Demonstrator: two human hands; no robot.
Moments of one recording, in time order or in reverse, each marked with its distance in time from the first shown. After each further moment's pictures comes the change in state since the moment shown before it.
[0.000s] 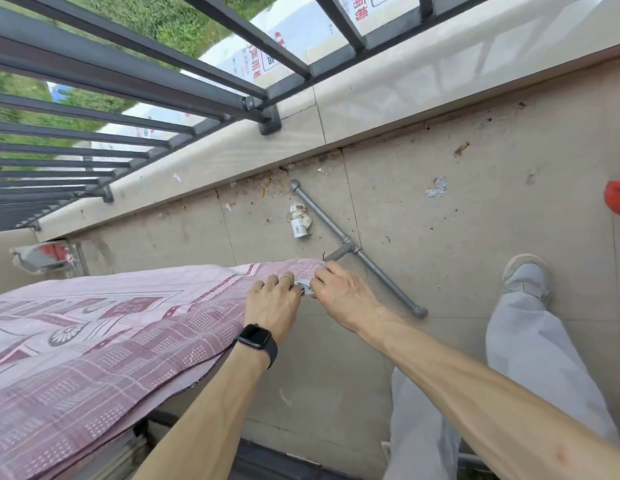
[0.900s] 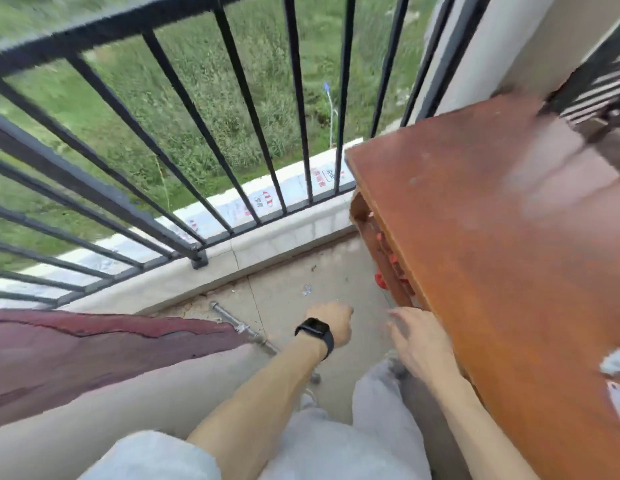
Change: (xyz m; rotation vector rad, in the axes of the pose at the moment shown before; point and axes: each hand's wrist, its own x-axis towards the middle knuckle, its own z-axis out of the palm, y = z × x) left_hand -0.246 0.130 -0.230 -0.263 0.136 0.479; right_hand -0.374 -0.194 -0.247 -0.098 0.674 0.819
